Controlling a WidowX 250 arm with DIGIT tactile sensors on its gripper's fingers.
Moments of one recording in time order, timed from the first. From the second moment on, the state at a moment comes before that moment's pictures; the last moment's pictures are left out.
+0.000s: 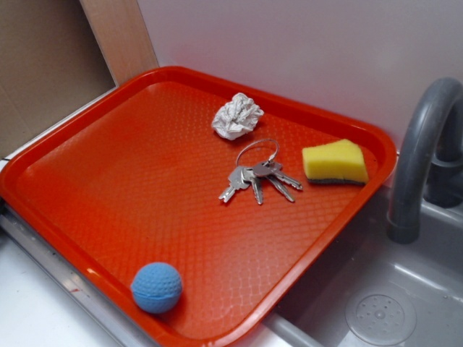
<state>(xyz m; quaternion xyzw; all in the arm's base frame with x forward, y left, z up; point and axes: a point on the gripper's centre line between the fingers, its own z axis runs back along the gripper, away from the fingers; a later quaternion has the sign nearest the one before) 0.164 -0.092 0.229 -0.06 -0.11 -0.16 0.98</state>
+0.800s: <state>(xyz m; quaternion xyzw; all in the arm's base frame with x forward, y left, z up) 0.245 -0.264 0.163 -0.06 -0.16 -0.38 0.91</state>
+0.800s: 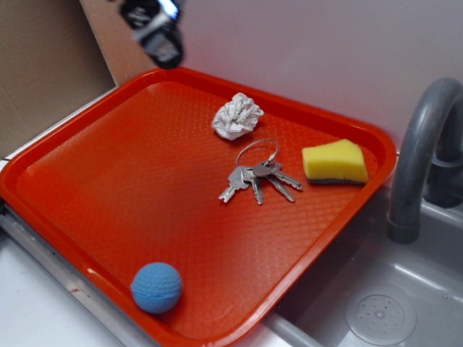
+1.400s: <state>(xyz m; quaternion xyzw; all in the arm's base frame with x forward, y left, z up) 0.286 -0.325 0.071 -0.05 -0.10 -0.45 0.89</state>
